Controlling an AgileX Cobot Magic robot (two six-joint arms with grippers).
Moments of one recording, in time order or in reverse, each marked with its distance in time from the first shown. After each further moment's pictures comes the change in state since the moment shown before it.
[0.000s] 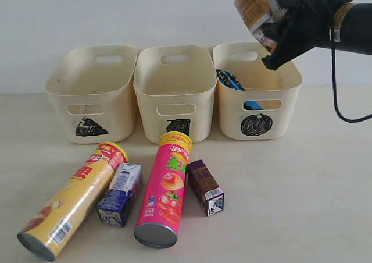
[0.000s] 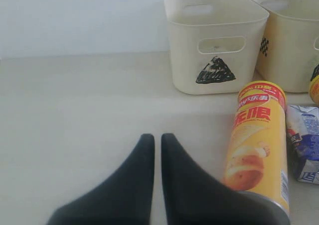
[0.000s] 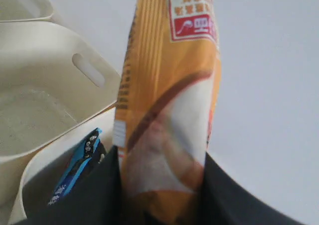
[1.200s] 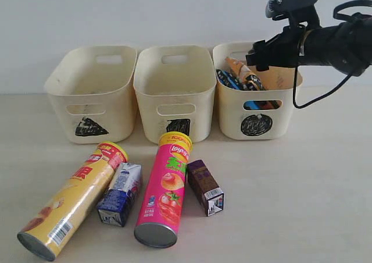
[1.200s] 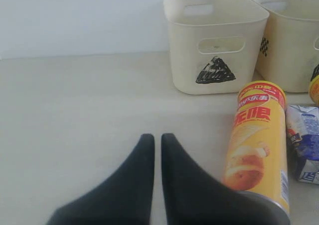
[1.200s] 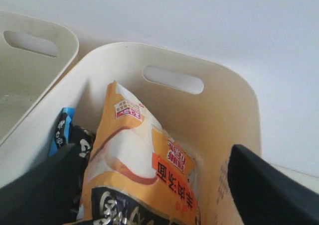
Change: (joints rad) left arm 0.000 0.000 0.000 0.000 0.000 0.000; right arm 0.000 0.309 -0.261 0.126 0.199 0.379
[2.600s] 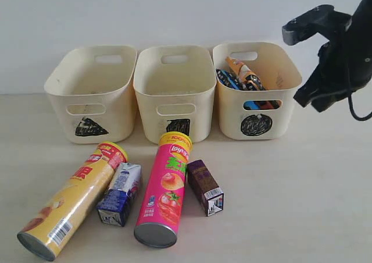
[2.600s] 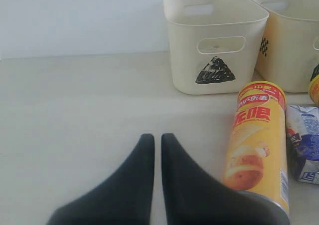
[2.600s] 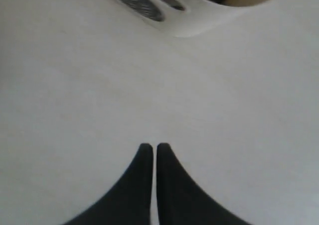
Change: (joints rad) left arm 0.000 0.000 0.000 0.000 0.000 0.000; right arm 0.021 -0.294 -0.002 0.678 1.095 -0.948
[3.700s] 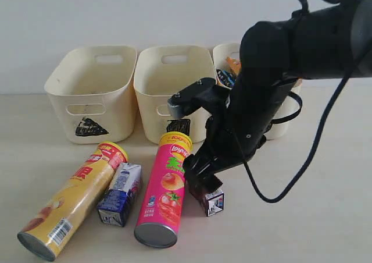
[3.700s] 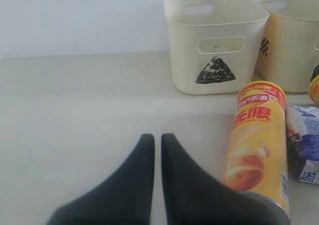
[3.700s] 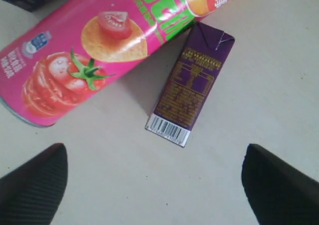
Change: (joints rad) left arm 0.000 0.000 0.000 0.000 0.000 0.000; right arm 0.418 0.119 0.112 0.143 -0.151 0.105
